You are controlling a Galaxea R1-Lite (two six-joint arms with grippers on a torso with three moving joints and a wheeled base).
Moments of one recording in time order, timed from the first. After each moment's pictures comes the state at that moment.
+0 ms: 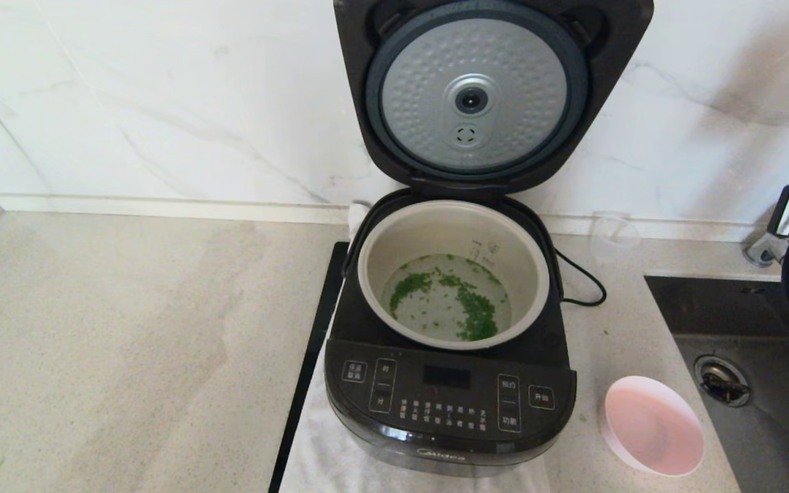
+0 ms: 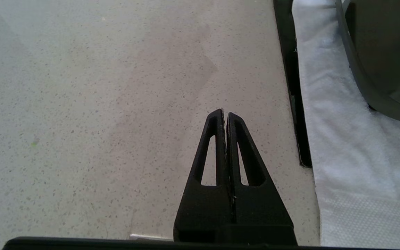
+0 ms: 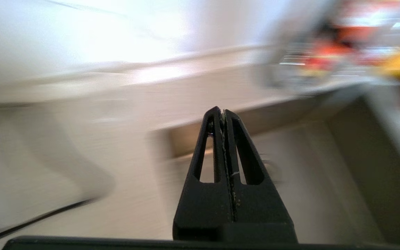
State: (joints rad) left arm -0.02 0.00 0.00 -0.01 -0.01 0.01; right arm -0.10 1.46 -1.04 -0.28 -0.34 0.11
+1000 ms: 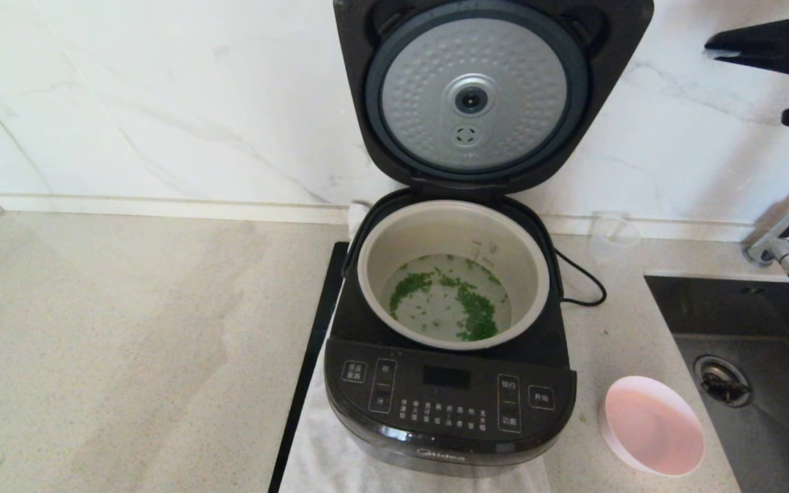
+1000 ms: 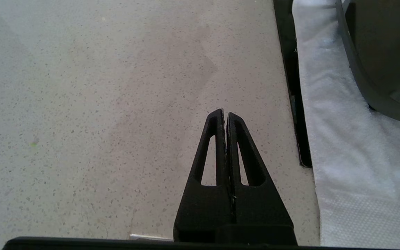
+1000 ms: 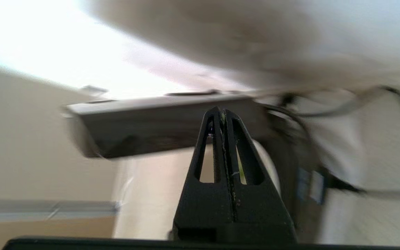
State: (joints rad) left arm -0.02 0.00 0.00 -0.01 -0.01 0.01; right arm -0.12 1.62 -1.80 0.14 0.72 0.79
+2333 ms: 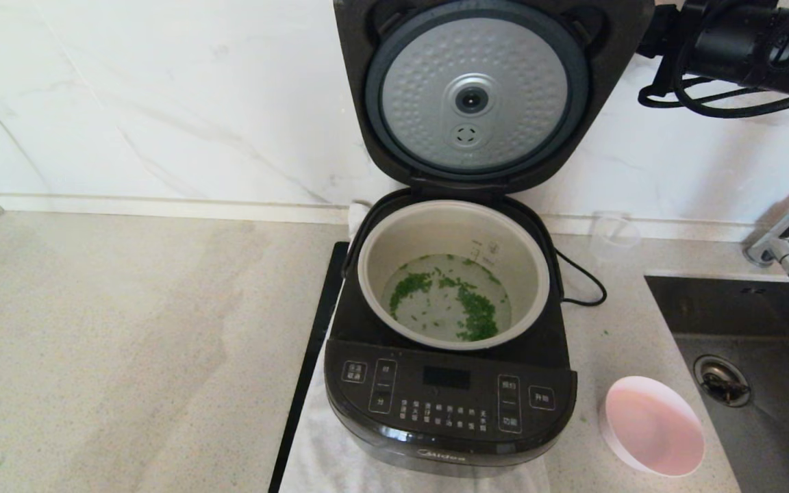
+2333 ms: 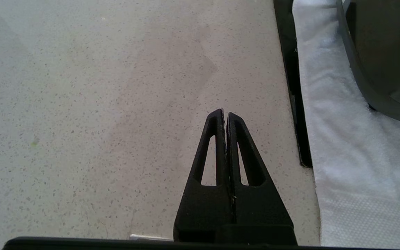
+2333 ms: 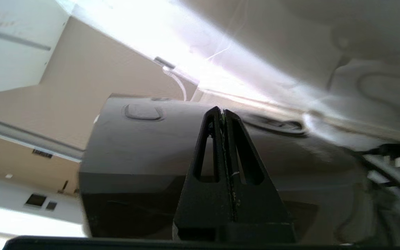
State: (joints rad) left arm -0.02 0.00 0.00 -0.01 -0.01 0.01; right arm 0.09 1.87 -1.93 -0.22 0.81 0.90
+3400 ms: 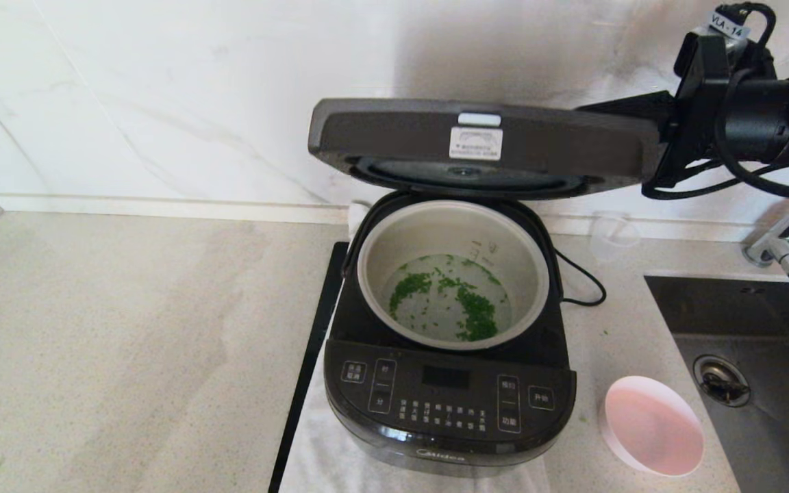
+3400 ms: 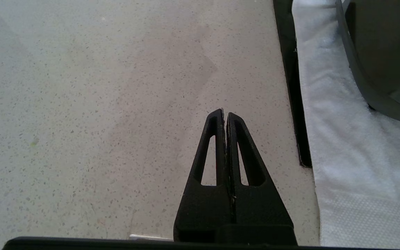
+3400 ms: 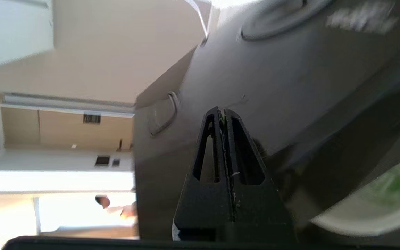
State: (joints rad) left arm -0.02 0.00 0.00 -0.01 -0.01 0.01; right arm 0.19 1.65 -1.54 -0.04 0.91 0.92
